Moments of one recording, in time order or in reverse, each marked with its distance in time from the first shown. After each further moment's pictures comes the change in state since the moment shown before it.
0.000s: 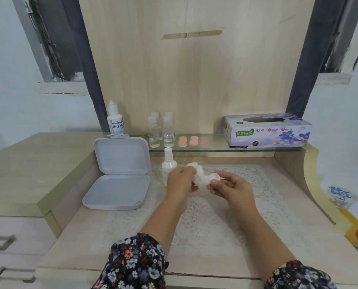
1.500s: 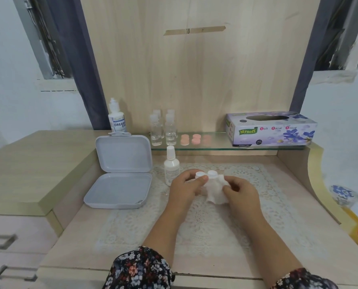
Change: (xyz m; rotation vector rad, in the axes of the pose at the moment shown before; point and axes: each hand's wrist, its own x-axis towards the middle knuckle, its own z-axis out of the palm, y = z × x) left_hand -0.010 -0.023 -0.014 -0.002 -0.161 0.159; right_hand 0.000 0.010 -0.009 -0.572 0.090 -0.062
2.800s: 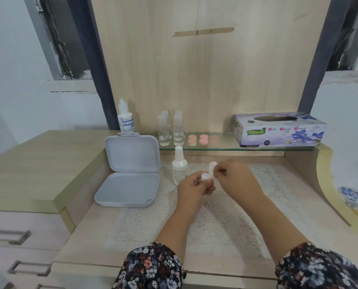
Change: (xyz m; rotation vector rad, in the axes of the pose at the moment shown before) left_hand -0.001 -0.005 -0.001 -0.059 -0.023 0.073; right_hand 0.021 -0.060 0.012 -0.705 -0.118 -0.329
